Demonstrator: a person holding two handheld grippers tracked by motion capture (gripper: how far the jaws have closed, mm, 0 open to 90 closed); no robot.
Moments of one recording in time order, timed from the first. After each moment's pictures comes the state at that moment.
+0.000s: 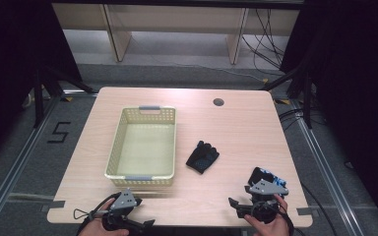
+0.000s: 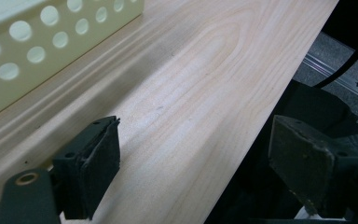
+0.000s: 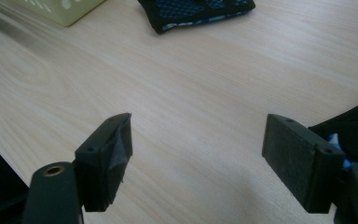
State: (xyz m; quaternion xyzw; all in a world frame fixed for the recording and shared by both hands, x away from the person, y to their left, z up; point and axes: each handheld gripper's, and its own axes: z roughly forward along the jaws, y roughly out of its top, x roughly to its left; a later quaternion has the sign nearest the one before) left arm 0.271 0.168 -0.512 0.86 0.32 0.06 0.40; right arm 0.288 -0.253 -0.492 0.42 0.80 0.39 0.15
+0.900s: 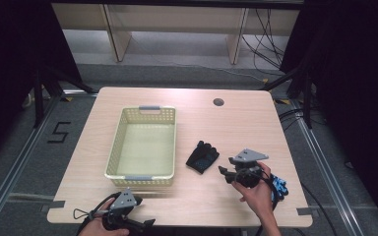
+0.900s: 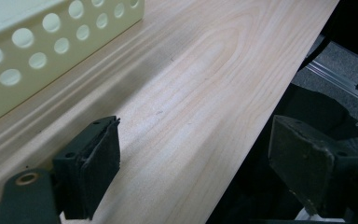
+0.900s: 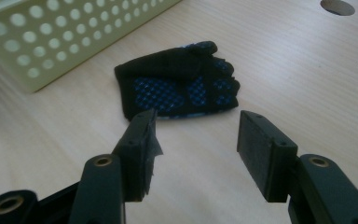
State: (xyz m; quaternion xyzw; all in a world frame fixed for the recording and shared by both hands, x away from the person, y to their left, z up) left arm 0.271 0.167 -0.511 0.85 0.32 0.06 0.41; right arm 0.368 -0.213 -0.461 0.39 0.82 0.37 0.19
